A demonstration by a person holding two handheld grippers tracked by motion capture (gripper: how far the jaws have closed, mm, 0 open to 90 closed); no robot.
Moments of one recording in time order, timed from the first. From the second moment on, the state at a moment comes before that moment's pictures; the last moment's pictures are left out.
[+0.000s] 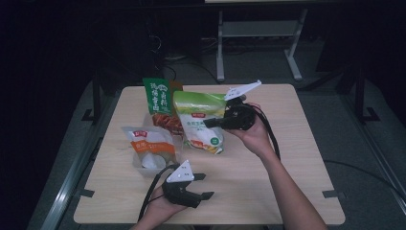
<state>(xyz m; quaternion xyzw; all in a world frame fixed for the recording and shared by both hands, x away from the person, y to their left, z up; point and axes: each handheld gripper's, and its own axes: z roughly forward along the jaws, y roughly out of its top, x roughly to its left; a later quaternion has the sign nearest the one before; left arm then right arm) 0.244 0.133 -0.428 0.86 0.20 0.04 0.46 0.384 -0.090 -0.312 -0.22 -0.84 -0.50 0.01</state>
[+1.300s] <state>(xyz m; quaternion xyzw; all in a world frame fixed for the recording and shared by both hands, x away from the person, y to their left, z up) 0.237 0.142 -0.434 0.86 0.19 0.03 0.47 0.432 0.041 -0.340 -0.16 -0.85 -0.49 0.05</state>
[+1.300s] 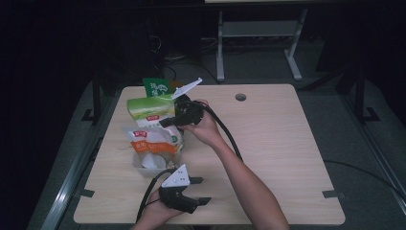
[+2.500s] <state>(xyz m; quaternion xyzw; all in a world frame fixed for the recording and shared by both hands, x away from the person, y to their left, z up) 0.237 0.141 -0.434 0.86 0.19 0.03 0.47 0.431 0.038 -0.378 -0.19 -0.85 -0.49 0.07</state>
